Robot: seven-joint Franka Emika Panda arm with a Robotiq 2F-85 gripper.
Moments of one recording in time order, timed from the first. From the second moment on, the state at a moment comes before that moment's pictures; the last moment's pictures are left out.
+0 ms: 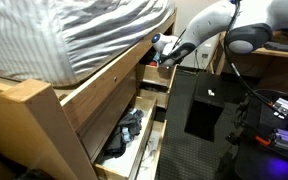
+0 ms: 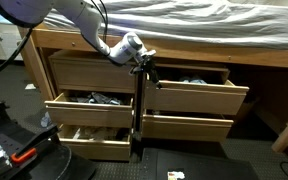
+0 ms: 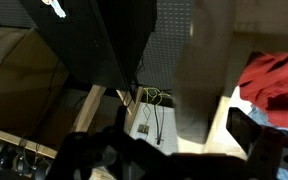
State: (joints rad) arm 0.17 1.47 -0.68 -0.95 -0.13 2.24 1.38
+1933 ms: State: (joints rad) arm 0.06 1.41 -0.44 -0.86 -0.10 2.31 1.12
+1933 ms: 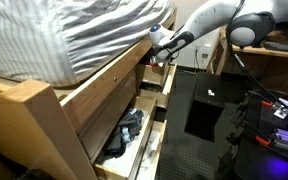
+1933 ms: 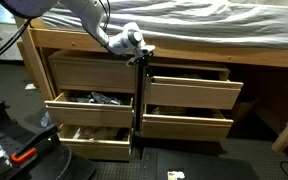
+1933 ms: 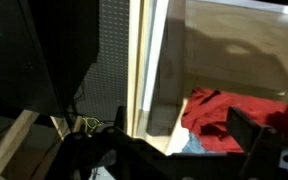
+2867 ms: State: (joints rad) arm 0.06 1.42 -0.62 -0.96 -0.15 2.08 1.39
